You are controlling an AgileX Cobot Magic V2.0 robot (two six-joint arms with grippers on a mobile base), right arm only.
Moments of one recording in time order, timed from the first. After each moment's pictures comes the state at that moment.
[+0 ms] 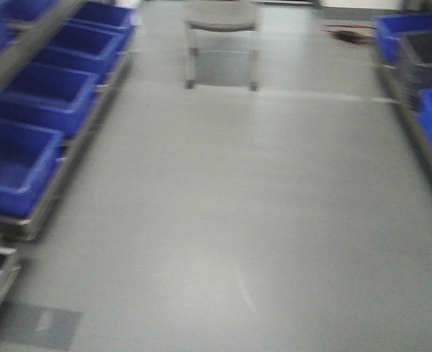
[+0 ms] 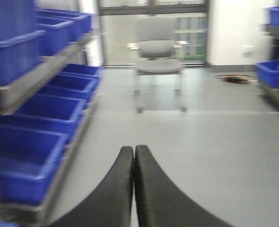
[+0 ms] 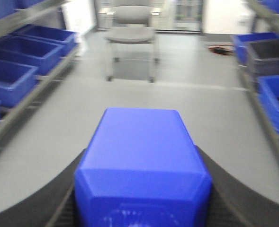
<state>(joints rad) 0.02 0.07 -0.41 0.01 0.68 -0.01</state>
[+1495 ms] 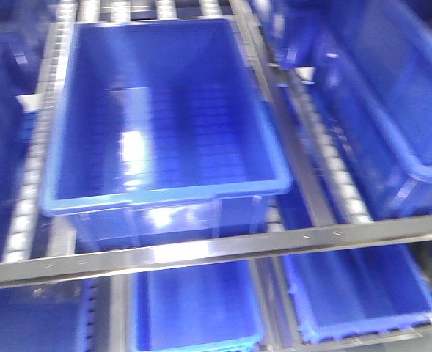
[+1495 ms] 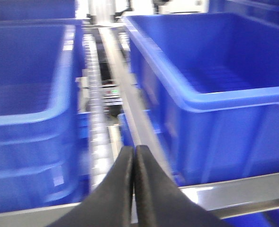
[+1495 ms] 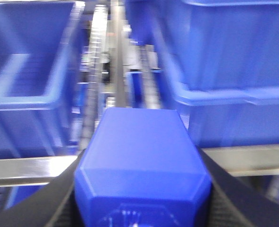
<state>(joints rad) 0.02 0.07 -0.41 0.01 0.68 -0.01</state>
